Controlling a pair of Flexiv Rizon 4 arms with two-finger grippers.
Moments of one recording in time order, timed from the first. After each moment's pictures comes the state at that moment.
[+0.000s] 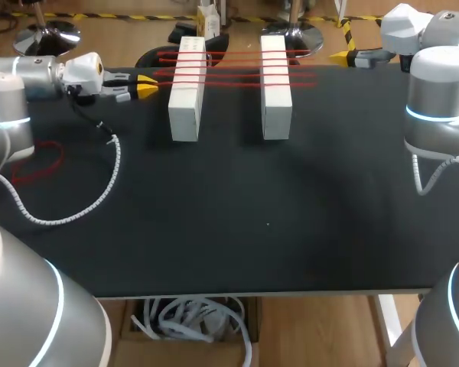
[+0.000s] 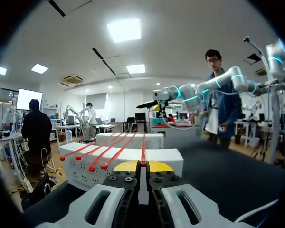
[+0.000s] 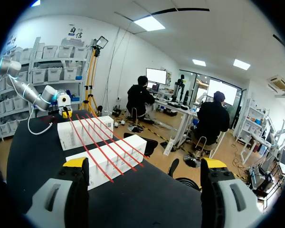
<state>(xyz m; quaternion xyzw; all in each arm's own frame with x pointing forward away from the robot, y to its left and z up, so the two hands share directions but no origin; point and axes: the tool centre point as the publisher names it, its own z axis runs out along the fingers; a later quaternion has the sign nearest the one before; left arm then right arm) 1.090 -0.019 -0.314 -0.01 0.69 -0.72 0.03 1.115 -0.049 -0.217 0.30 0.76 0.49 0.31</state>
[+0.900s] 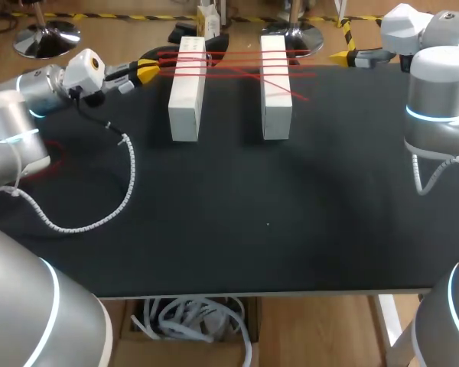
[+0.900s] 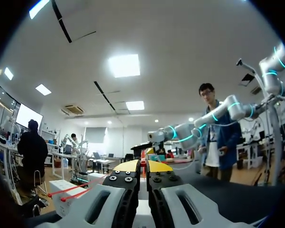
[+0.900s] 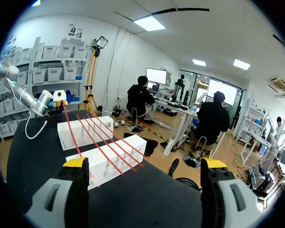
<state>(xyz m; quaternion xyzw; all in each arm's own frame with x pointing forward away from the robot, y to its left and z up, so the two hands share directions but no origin) 1.058 -0.033 -0.233 0.00 0.56 -0.83 0.02 1.115 -0.049 -0.218 0.30 0.76 0.49 0.31</state>
